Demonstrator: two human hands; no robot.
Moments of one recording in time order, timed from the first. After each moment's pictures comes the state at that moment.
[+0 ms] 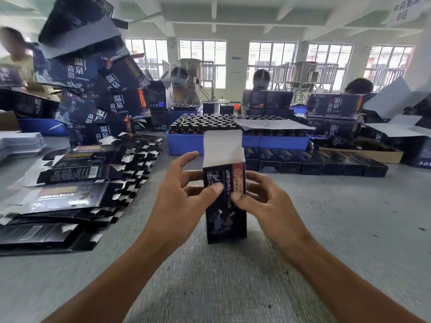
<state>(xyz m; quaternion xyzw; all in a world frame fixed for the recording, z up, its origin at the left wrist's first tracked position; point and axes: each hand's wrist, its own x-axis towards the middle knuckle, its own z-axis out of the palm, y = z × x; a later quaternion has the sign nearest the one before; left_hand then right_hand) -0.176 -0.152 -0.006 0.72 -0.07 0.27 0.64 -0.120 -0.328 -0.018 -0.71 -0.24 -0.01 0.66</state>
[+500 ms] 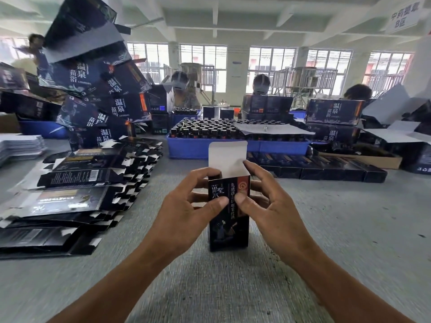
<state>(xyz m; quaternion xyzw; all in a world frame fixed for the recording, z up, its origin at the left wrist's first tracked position) -0.171 -0.150 -0.015 0.74 -0.14 0.25 0.60 -0.127 -0.331 -0.011 -0.69 -0.32 -0.07 0.65</state>
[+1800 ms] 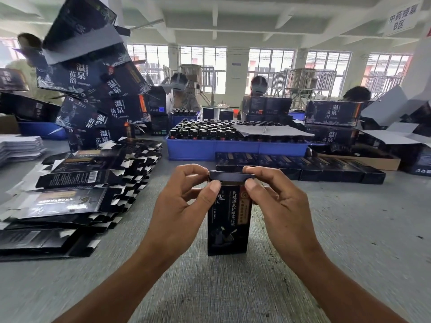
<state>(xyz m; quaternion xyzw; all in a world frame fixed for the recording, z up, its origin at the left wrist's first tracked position) -0.182 -0.157 -0.005 0.72 -0.12 0.30 0.61 -0.137 -0.331 0.001 -0.64 -0.30 -0.15 0.69</state>
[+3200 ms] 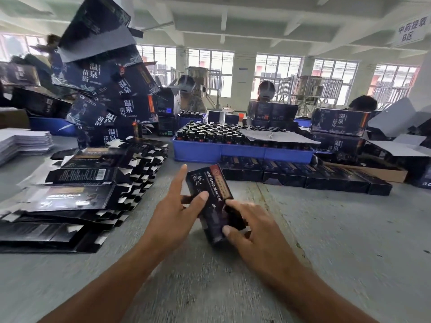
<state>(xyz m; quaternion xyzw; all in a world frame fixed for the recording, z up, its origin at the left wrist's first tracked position) -0.154 -0.120 -0.032 0.80 0.03 0.25 0.55 -0.124 -0.317 -0.045 -0.87 -0.32 -0.13 0.35</state>
